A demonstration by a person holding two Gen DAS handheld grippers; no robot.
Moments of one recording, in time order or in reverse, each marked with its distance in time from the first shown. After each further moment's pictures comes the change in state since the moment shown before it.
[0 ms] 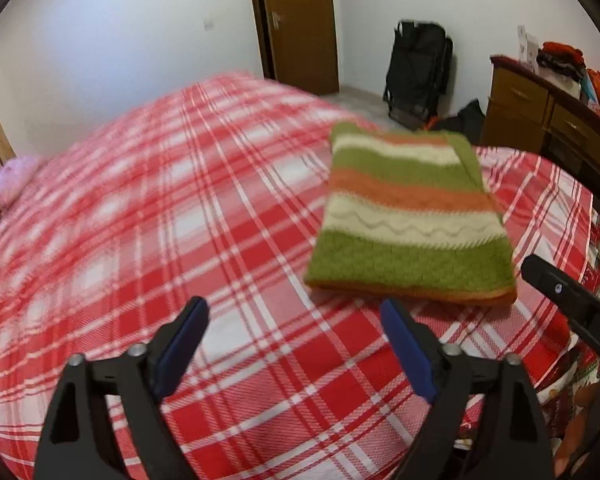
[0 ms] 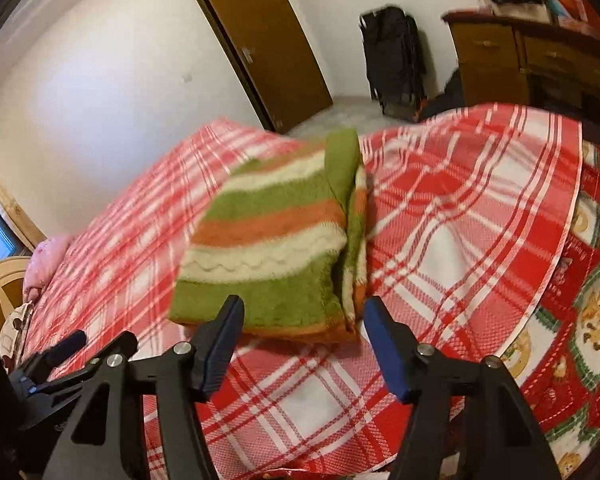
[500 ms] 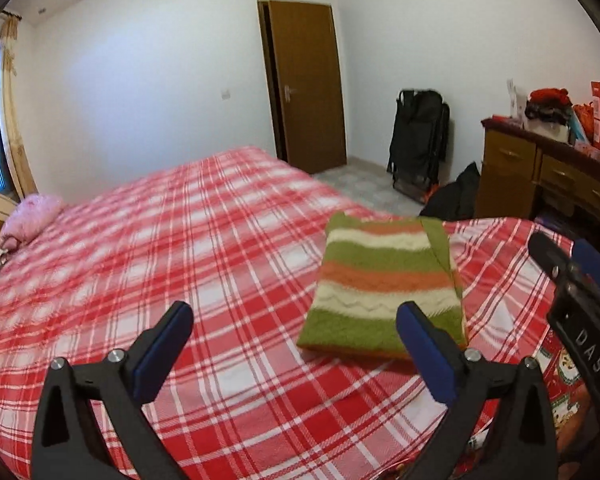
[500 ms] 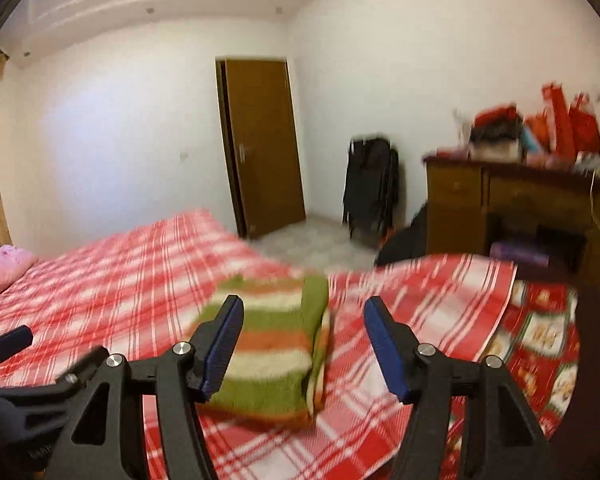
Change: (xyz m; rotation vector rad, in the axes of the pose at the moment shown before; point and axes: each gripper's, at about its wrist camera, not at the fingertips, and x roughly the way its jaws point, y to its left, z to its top) left arm -0.075 -0.012 0.014 -0.024 -0.267 0.027; right arm -0.094 0.046 0.018 -0.183 -0.447 -0.178
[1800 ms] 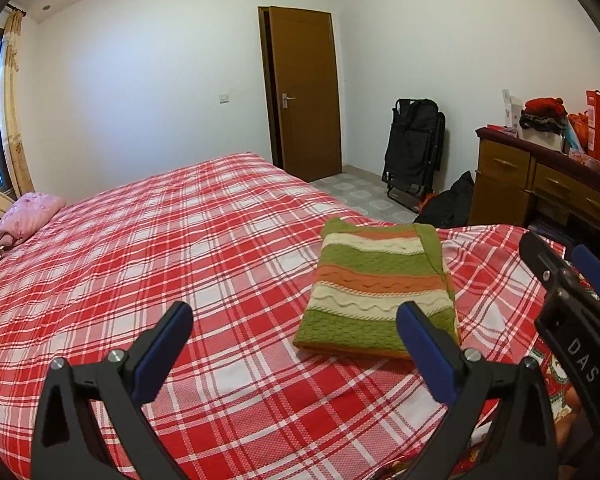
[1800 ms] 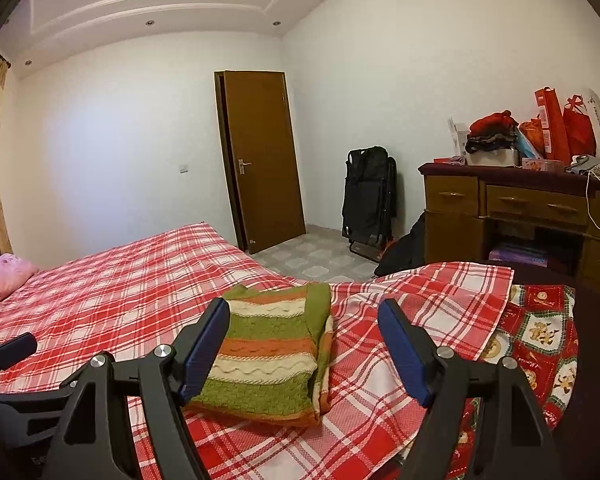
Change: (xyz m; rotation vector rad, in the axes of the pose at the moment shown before) left arm -0.004 0.003 -0.007 -0.024 -0.017 -0.020; right arm -0.004 0.002 -0.008 0.021 0.000 -0.006
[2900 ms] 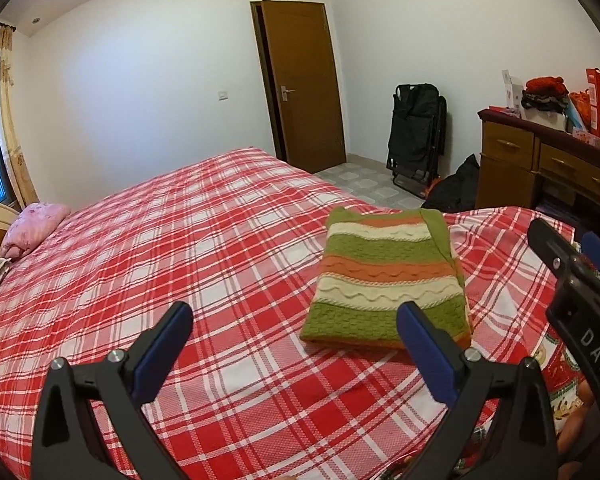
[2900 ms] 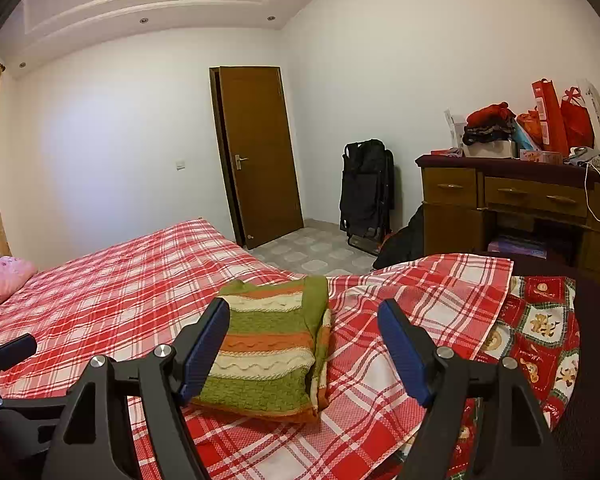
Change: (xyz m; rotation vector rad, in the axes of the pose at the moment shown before) left arm 0.006 -0.007 -0.001 0.061 0.031 0.030; right arm 0.006 -0.002 -0.004 0.016 0.024 -0.008
